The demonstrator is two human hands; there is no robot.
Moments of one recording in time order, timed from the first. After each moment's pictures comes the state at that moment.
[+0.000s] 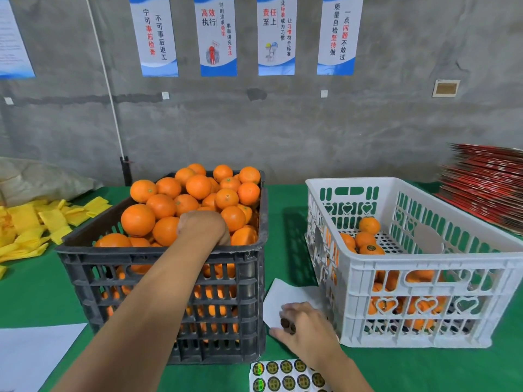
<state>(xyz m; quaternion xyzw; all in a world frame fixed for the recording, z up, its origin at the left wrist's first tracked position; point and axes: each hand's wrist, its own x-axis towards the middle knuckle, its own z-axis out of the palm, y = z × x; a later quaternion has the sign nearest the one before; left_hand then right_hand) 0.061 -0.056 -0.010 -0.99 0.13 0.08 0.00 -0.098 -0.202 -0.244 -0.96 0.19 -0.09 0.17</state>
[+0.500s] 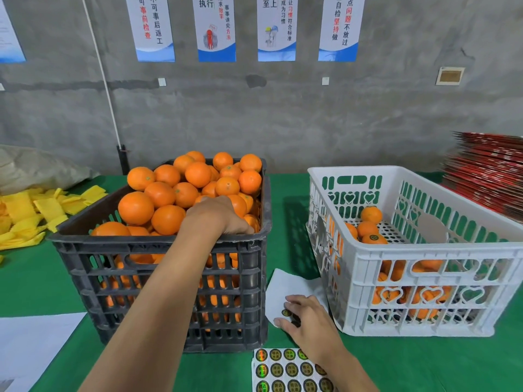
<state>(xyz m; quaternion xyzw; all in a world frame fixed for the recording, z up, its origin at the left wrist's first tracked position) 0.064 -0.059 -0.021 -0.96 0.23 0.10 -0.09 -0.097 -0.209 -0.273 -0.95 0.17 -0.15 0.21</state>
